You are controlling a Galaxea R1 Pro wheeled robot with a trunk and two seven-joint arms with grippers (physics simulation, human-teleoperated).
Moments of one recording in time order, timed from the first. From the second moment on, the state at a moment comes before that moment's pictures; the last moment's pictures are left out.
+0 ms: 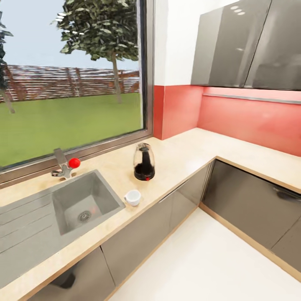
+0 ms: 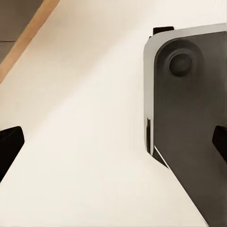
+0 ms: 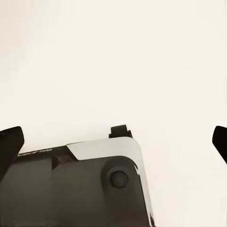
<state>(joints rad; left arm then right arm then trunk) -0.14 0.11 0.09 0.02 -0.16 -0.10 0.06 -0.36 -0.07 0.86 -0.03 -1.06 -0.06 0.02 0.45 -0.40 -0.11</state>
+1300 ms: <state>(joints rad) -0.11 0.17 0.13 0.02 -0.03 -0.32 0.05 -0.34 -0.09 0.86 -0.03 -1.06 -0.06 0.02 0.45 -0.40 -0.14</state>
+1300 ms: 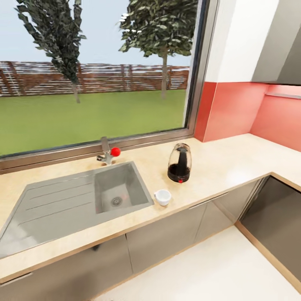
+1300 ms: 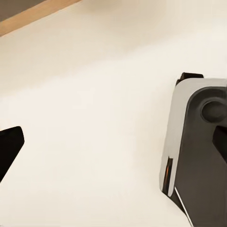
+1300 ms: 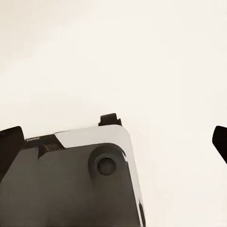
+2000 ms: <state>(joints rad) -0.09 0.27 0.13 0.03 0.00 -0.31 0.10 -0.34 -0.09 0.86 -0.03 -1.06 -0.06 0.02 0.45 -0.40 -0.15</state>
